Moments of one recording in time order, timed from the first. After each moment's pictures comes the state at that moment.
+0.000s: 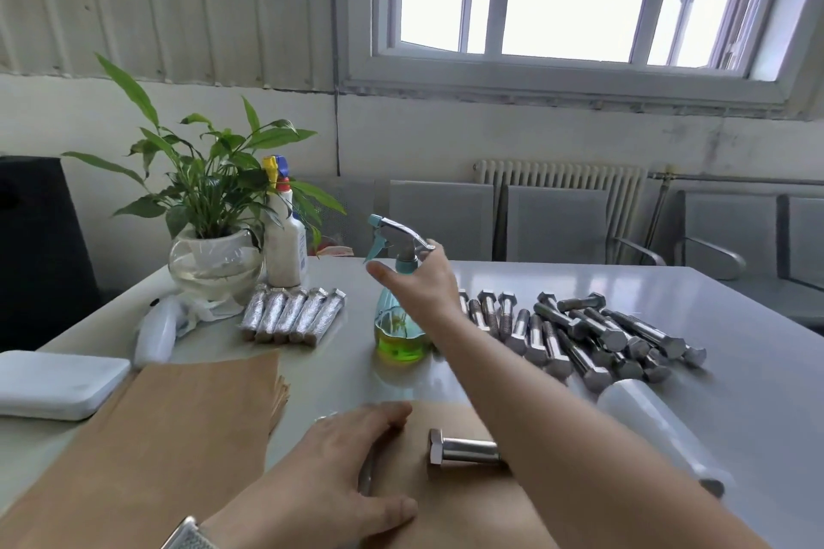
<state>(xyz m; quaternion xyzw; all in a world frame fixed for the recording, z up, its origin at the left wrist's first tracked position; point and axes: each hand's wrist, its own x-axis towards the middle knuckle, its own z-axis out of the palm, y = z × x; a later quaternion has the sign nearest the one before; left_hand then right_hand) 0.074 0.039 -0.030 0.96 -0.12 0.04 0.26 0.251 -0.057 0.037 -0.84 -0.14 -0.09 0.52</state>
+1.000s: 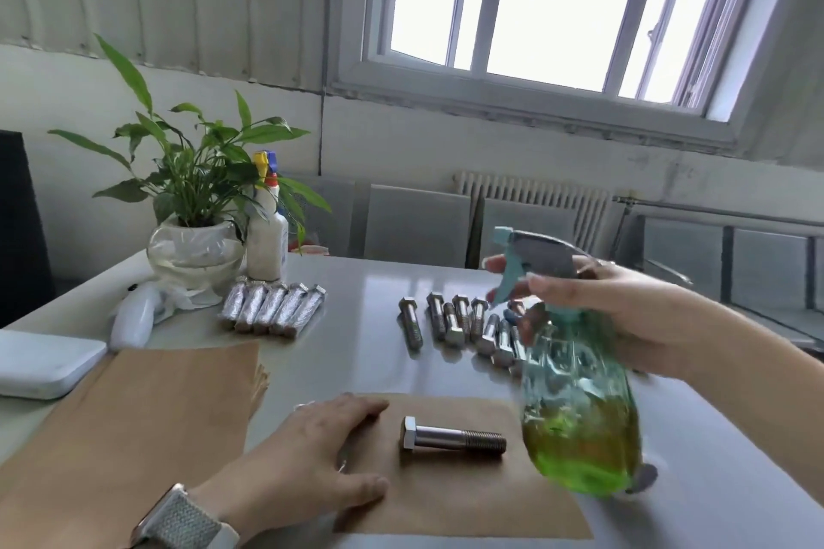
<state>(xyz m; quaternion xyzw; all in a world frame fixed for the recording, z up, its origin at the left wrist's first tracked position) 0.078 0.045 -0.040 0.96 -0.15 0.06 0.23 0.135 -0.244 0.135 -0.71 -0.27 0.24 0.60</state>
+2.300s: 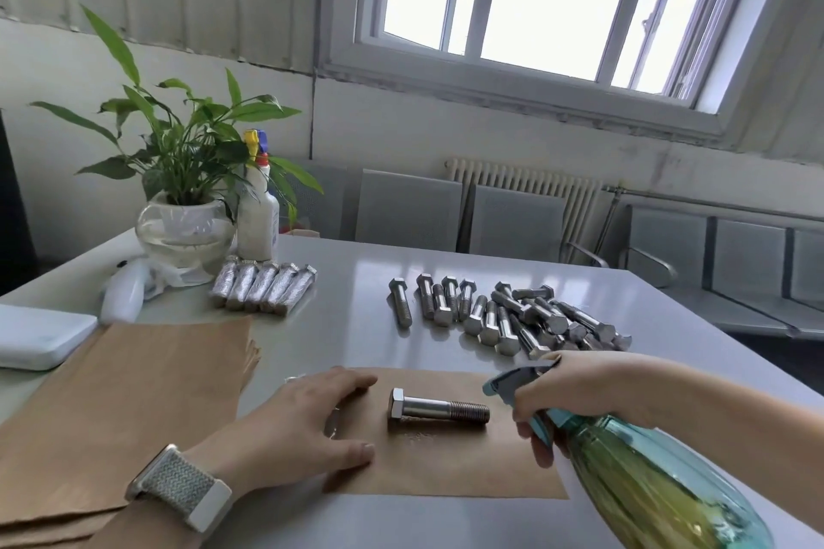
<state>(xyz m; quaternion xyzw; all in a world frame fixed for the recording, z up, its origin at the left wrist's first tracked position) 0.075 0.044 -0.039 0.95 -0.15 0.07 0.25 0.117 -0.240 0.079 -0.93 -0.07 0.31 0.19</state>
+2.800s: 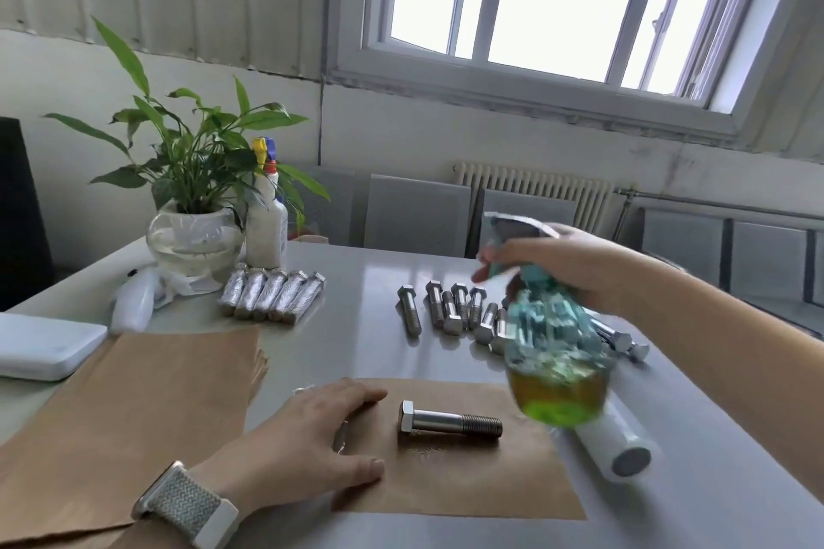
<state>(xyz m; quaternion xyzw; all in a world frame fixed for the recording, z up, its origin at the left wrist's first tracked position) 0.072 0.041 -0.036 0.96 -0.15 0.06 0.25 0.178 -0.215 0.138 -0.82 -0.17 0.15 0.52</state>
